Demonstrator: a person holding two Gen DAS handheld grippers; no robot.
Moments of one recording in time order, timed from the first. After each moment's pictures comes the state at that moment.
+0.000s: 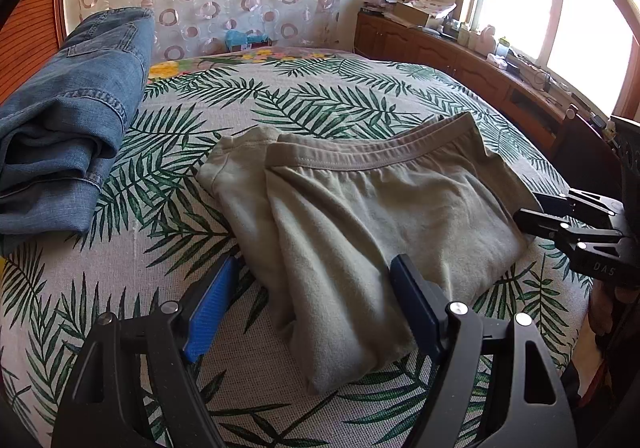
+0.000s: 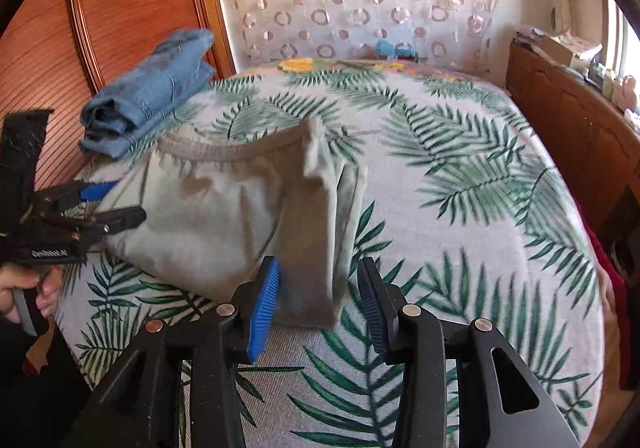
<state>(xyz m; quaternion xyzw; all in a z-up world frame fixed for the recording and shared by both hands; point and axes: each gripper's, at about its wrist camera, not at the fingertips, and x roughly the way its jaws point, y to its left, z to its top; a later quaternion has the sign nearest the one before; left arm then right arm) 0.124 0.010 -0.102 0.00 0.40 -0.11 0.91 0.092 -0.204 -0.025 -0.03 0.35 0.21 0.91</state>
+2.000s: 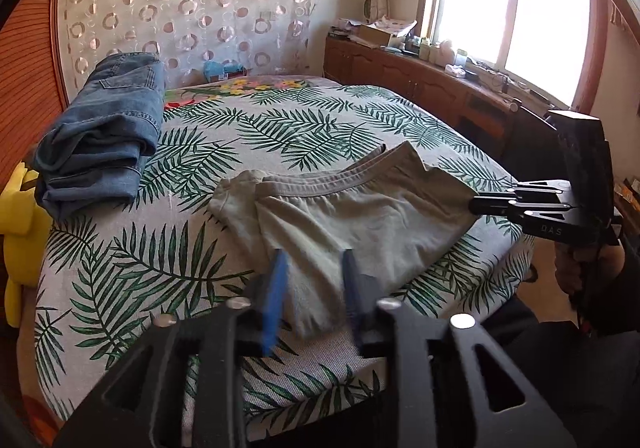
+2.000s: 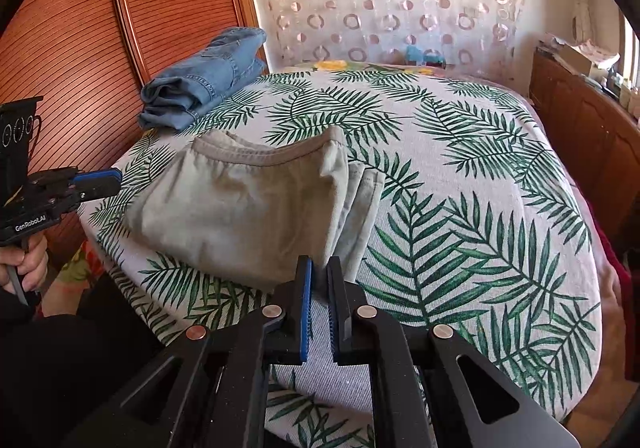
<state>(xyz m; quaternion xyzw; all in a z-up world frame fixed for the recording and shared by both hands) 0.020 0.020 -0.062 0.01 0.35 -0.16 0.92 0.017 -0.233 -0.014 -0.03 0.34 0.26 0.90</state>
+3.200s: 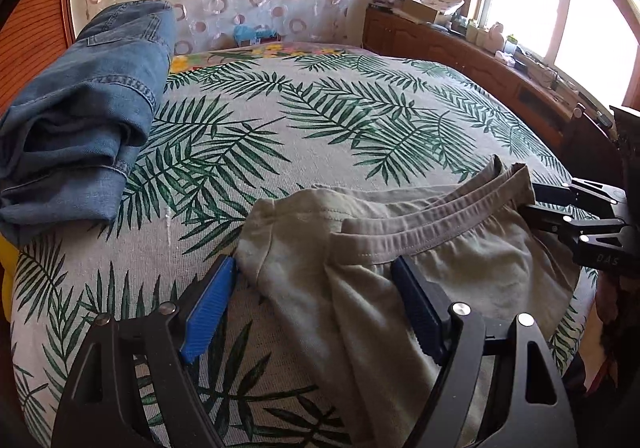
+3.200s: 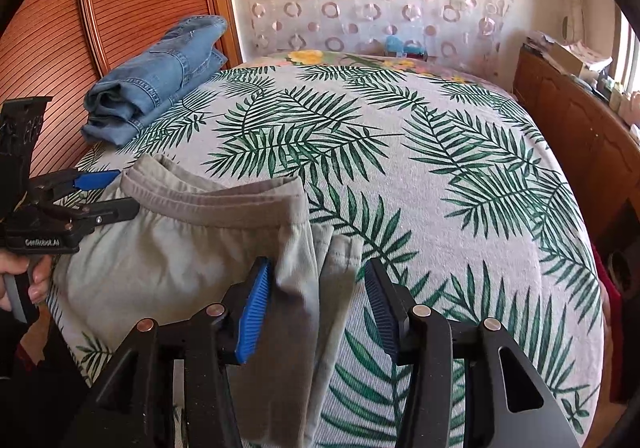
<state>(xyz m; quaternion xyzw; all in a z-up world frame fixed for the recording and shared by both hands) 0.124 0.030 -0.107 0.00 0.41 -0.10 0.91 0.107 -0.183 -0.026 -0.05 0.37 0.22 0.90</state>
